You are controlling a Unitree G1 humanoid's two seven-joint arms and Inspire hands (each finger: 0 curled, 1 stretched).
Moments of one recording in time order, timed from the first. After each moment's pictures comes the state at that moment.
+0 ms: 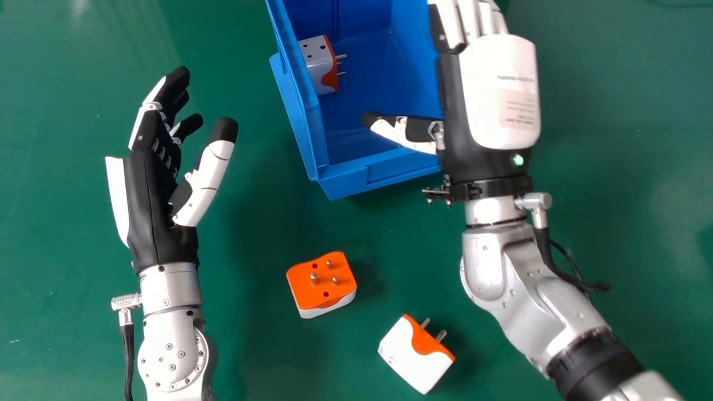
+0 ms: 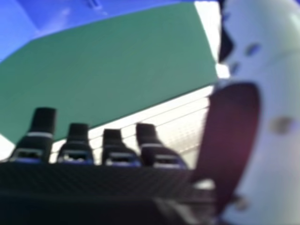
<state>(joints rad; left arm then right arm) -0.26 0.10 0.20 0.95 0.00 -1.02 0.12 -0.39 -0.14 0.42 0.46 -0.78 -0.17 -0.87</state>
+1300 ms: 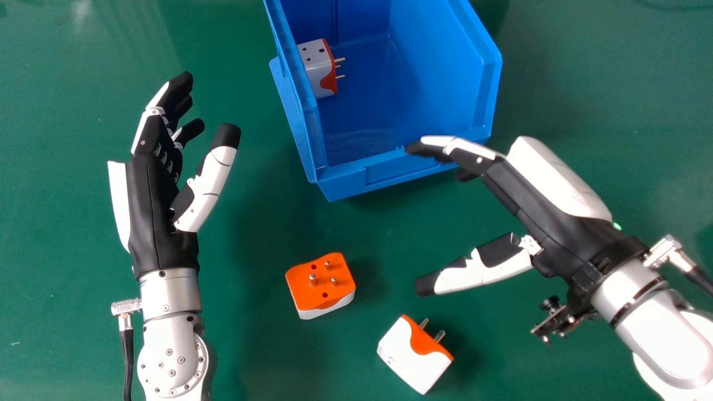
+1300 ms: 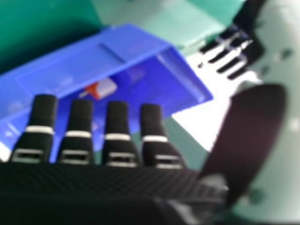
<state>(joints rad) -0.25 0.10 0.20 0.94 0.02 -1.02 0.13 0.09 -0.52 0.19 -0.33 -0.36 -0.05 0.29</state>
